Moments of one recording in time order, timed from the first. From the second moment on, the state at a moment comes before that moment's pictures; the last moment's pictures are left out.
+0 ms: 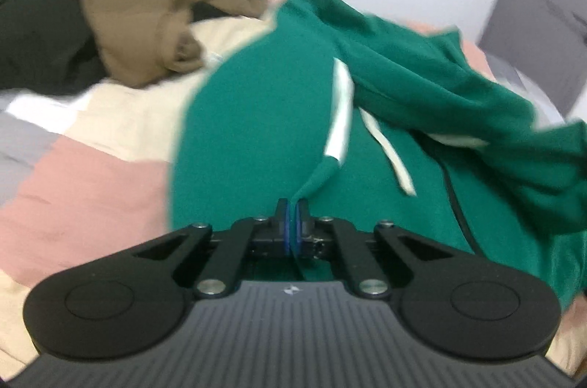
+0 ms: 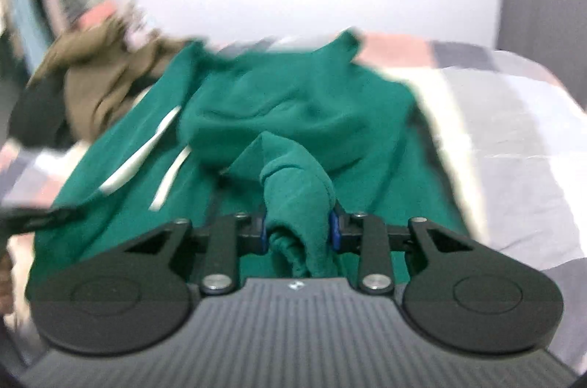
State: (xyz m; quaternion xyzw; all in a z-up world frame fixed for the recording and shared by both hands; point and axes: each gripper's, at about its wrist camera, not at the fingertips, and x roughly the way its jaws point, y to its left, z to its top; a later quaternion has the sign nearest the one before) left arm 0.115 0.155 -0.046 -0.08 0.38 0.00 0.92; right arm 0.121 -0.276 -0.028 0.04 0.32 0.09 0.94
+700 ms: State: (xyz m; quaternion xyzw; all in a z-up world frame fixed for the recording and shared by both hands) left arm 0.269 0.386 -0.032 -0.06 0.36 0.27 0.89; right arm 0.278 -0.500 -0.030 0.15 0.26 -0.13 0.95
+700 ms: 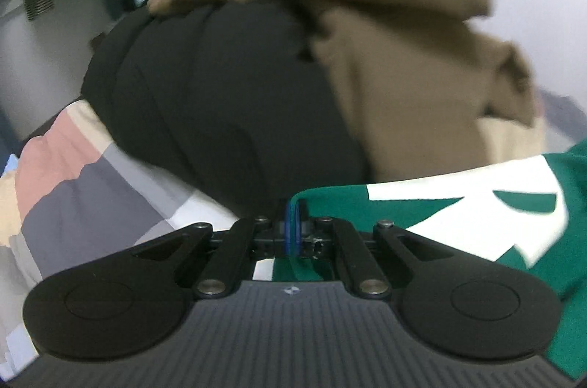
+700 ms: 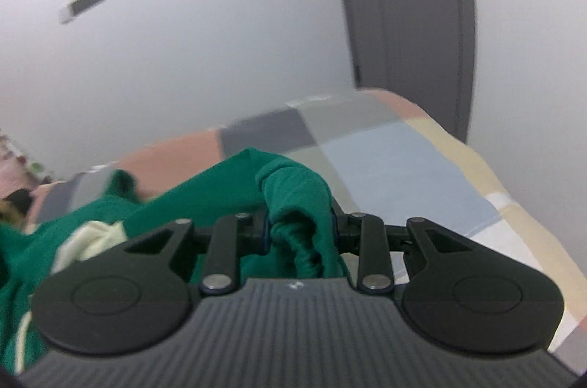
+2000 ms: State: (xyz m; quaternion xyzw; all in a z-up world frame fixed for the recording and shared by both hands) left arm 0.176 0.178 0.038 -0.15 0.30 0.02 0.94; right arm 0.199 -0.375 0.024 0.14 0.24 0.01 0.96
